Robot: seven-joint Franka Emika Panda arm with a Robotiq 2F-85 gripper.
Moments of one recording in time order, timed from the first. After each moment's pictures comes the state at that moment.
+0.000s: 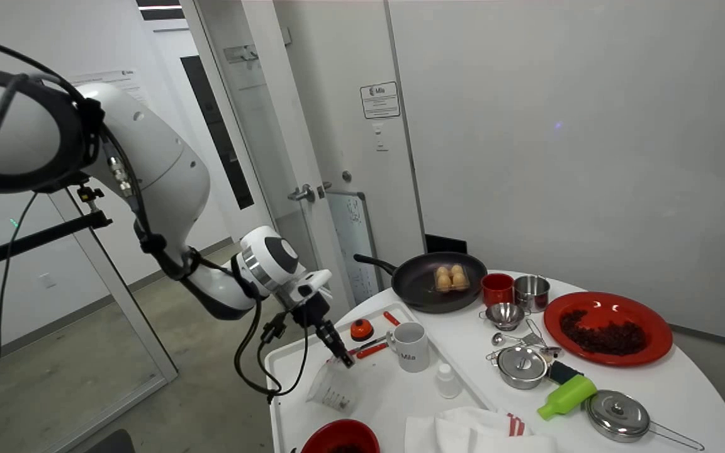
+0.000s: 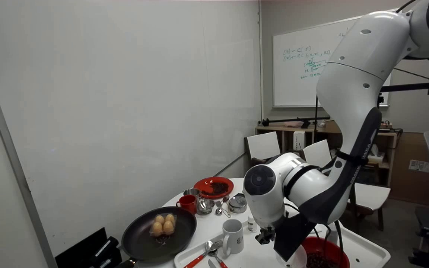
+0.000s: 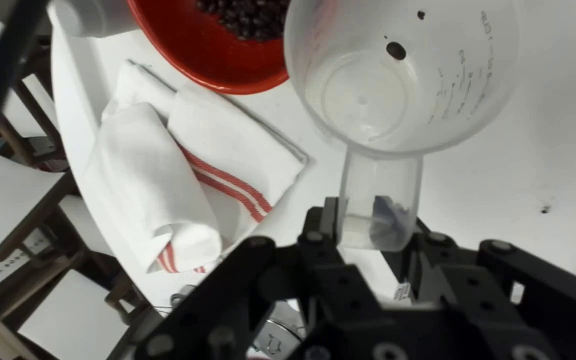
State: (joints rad) arm 0.10 0.75 0.11 -1.92 -1.03 2.38 1.44
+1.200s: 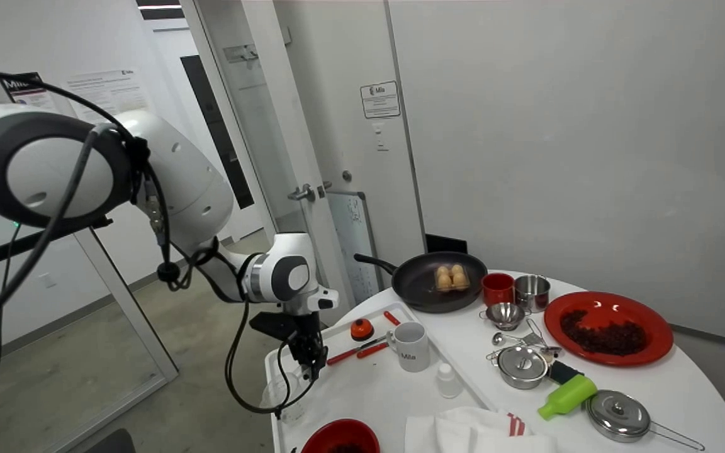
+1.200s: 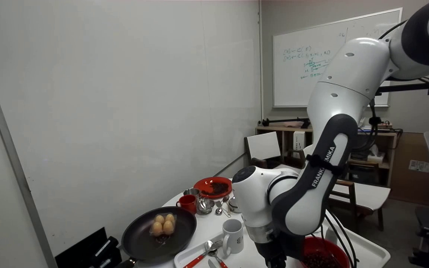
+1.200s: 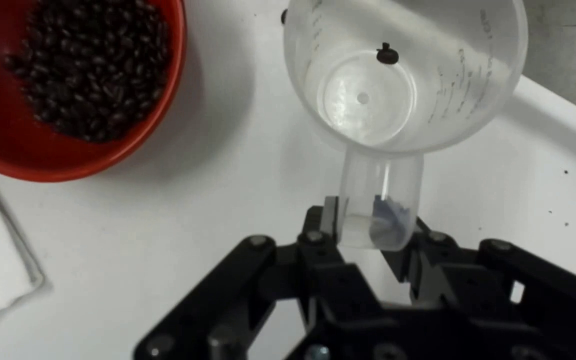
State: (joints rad) arm 0.01 0.88 0.23 -1.83 -0.38 2.38 0.40
